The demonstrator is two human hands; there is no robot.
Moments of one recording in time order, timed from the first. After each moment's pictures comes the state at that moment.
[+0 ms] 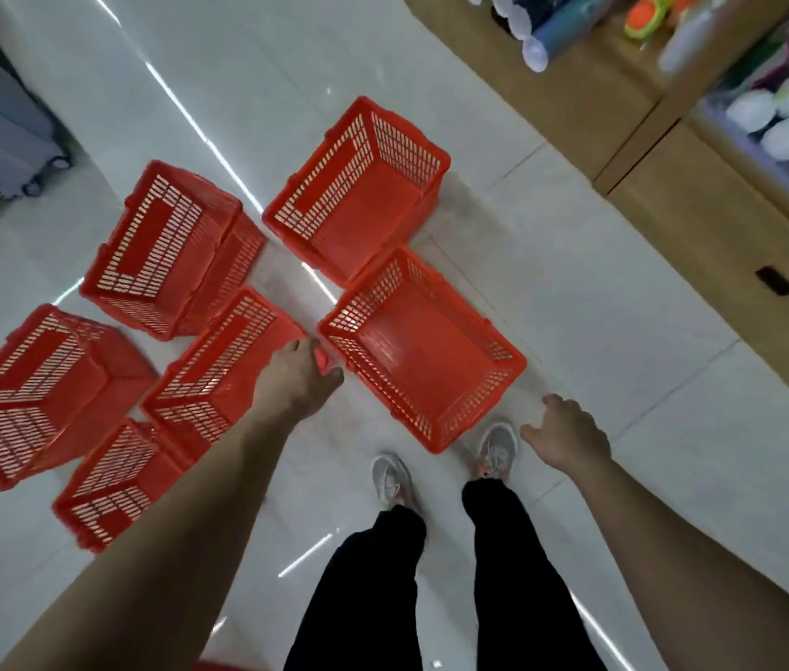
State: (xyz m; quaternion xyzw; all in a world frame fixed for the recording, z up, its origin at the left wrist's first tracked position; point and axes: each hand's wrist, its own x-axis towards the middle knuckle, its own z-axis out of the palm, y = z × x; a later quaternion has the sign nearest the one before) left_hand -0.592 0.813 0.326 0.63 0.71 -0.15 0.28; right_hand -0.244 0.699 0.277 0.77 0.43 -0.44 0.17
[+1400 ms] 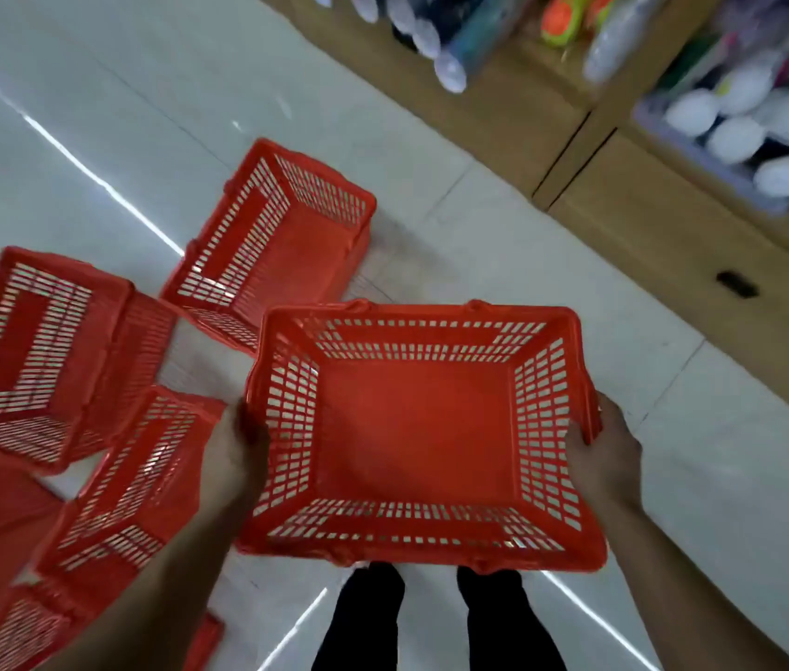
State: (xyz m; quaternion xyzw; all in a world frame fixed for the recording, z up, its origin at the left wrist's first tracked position) left_hand -0.596 0.895 0.188 0.60 0.72 0.08 0.34; right_hand -0.197 0.763 0.198 0.90 0.26 -0.30 -0.20
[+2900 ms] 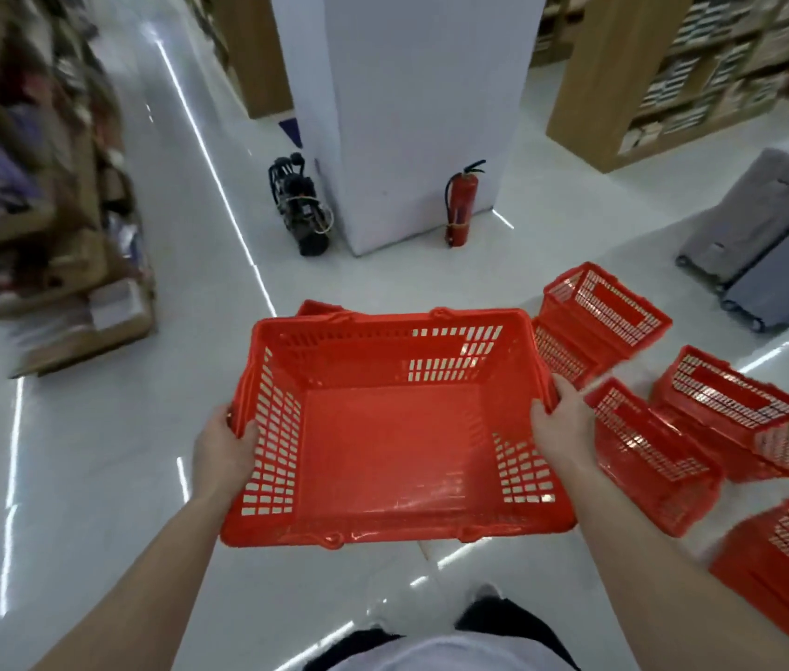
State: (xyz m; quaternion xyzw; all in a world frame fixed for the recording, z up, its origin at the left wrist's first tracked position) left_hand -0.590 -0.157 0.599 -0.27 0.88 0.39 -0.06; right_hand -0.643 0.276 0.606 0.17 0.90 -0.39 -0.08
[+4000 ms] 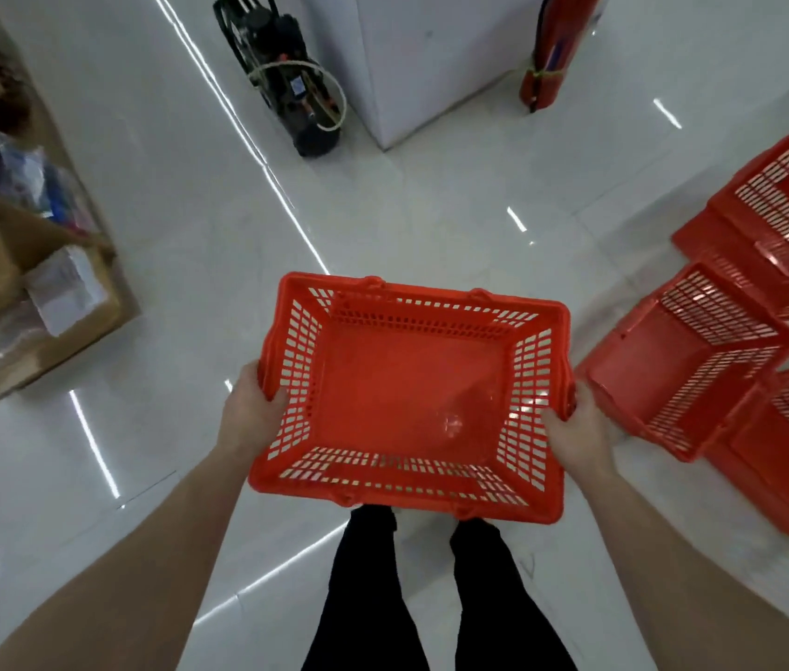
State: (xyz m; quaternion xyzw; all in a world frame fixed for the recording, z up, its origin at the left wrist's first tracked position) left_hand -1.095 -0.354 0.369 -0.26 0.90 0.29 0.19; right_hand -1.056 0.071 0.349 0.29 0.83 -0.46 0.14
